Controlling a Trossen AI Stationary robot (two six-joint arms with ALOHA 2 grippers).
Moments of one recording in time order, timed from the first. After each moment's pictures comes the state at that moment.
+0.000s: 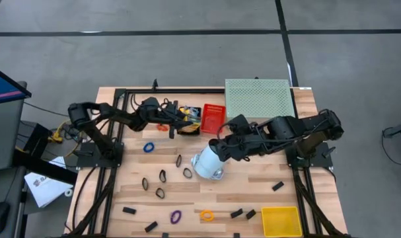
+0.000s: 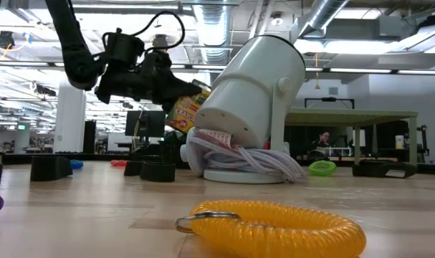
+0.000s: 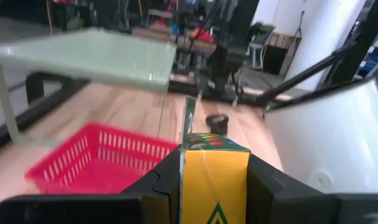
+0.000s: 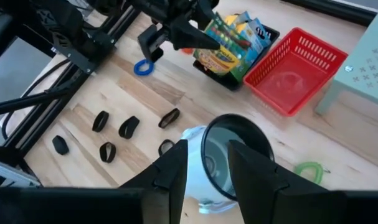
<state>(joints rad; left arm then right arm) 0.51 1.64 0.48 1.05 0.54 -0.11 0.34 1.69 1.99 -1.34 0.55 1.19</state>
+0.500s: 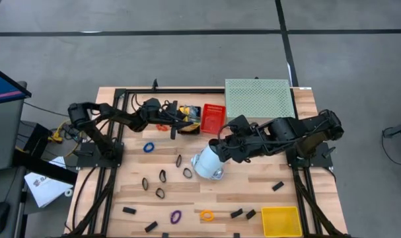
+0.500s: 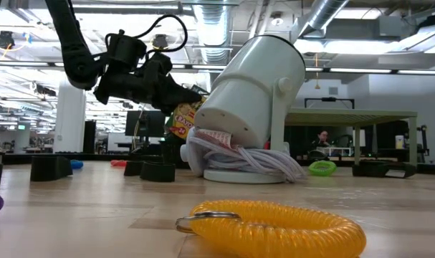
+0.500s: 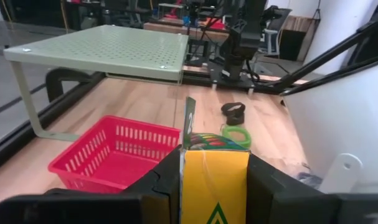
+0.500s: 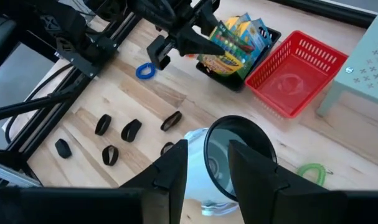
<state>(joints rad) 0.49 1.64 0.48 1.01 0.47 -0.02 0.34 1.69 1.99 -1.33 0.58 1.21</state>
